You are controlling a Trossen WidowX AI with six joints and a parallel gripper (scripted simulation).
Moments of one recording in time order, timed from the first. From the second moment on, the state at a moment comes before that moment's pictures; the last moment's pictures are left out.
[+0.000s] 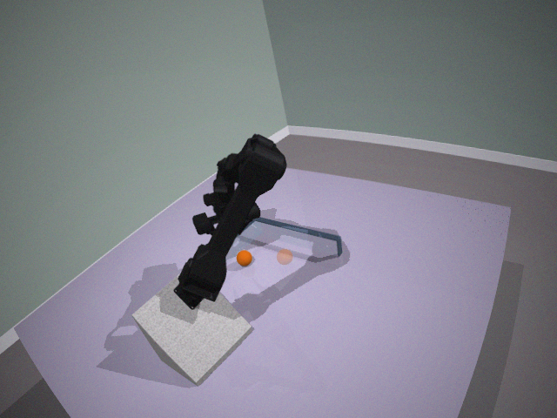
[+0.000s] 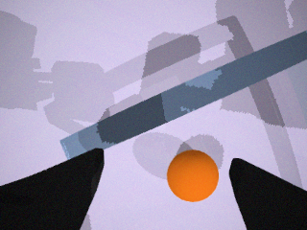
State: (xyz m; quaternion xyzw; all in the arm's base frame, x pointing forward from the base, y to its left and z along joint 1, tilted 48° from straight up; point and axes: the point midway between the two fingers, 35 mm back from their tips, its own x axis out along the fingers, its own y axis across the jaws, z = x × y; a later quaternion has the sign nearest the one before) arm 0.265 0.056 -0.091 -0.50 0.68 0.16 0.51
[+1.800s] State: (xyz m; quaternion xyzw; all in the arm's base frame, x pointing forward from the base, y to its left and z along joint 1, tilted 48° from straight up) arm 0.269 -0.016 -0.116 -0.65 0.67 0.25 0.27
